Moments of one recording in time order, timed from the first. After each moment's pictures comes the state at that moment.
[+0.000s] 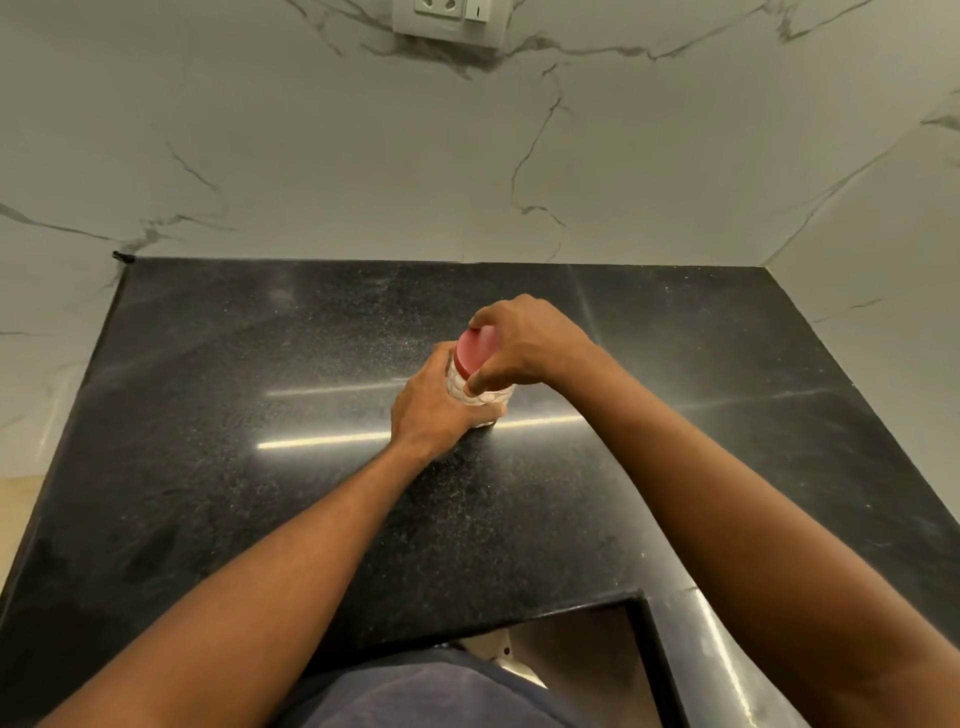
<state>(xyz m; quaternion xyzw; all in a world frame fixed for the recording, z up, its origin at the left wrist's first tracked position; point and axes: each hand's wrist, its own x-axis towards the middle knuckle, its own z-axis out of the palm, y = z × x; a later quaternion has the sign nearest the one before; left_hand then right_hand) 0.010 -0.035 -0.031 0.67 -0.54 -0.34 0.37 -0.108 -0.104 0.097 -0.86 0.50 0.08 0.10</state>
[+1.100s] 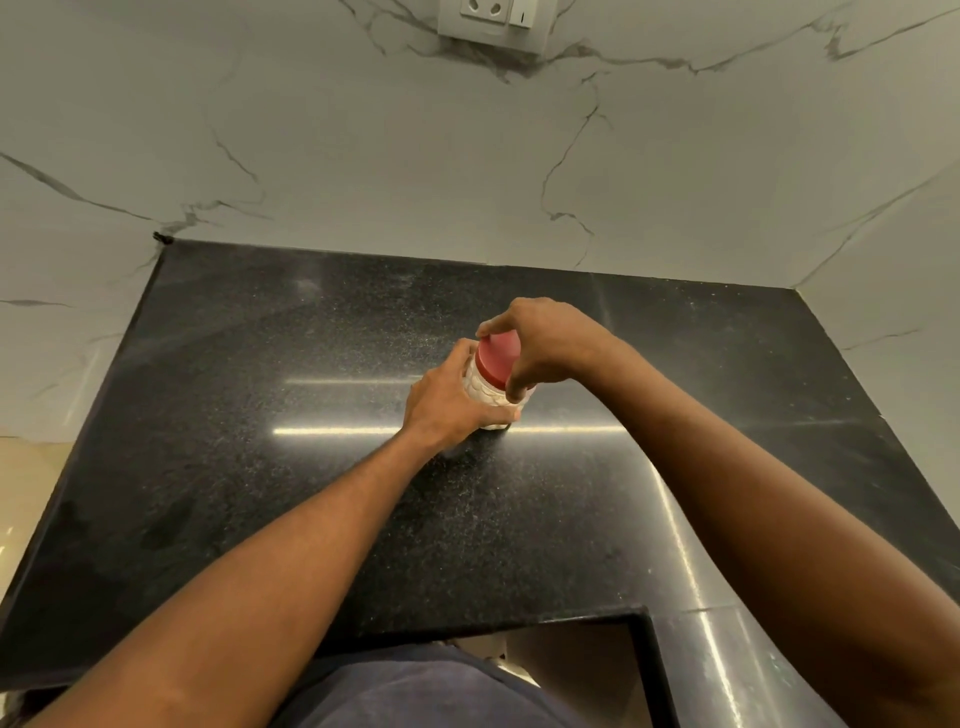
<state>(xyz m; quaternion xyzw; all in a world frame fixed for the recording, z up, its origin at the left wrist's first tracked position) 0.016 -0.040 -0.032 0.67 -0.55 -0.36 0.35 -0.105 -0.105 0.111 -0.88 0.45 0.15 0.08</state>
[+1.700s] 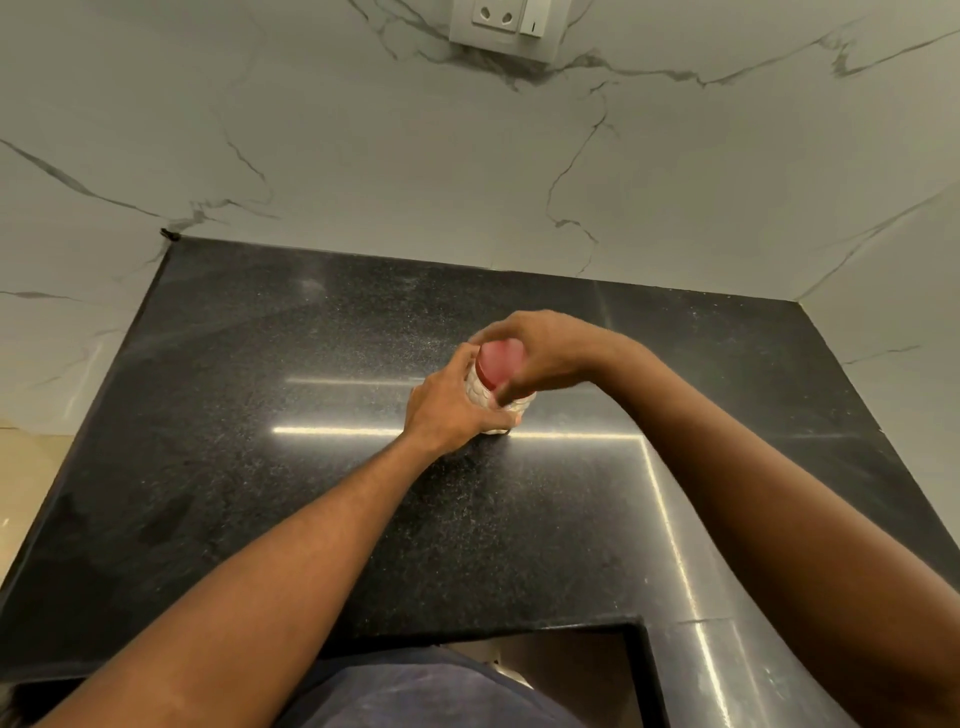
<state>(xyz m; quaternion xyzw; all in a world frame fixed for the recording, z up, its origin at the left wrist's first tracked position) 0.015 -0.036 -0.028 0.66 -0.55 -0.36 0.36 -0.109 -0.109 0.120 -0.87 0.42 0.18 0.16</state>
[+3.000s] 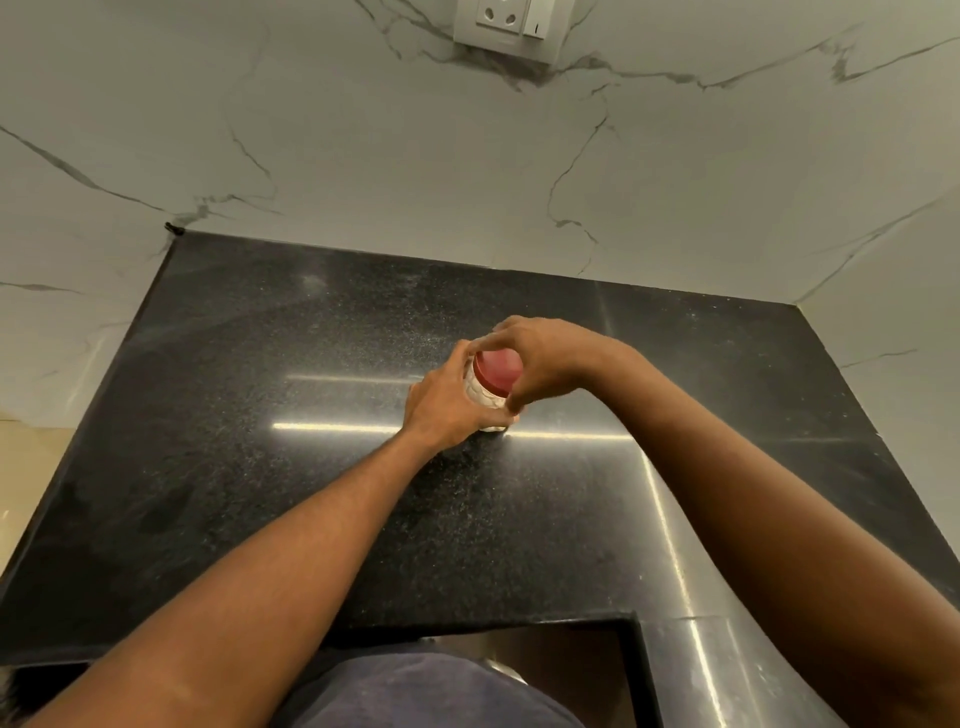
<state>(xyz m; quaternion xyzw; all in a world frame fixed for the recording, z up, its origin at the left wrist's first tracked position) 0.012 -0.035 -0.027 0.68 -0.55 -0.34 0.35 -0.112 -0.109 0.106 -0.89 0.39 0.19 0.15</state>
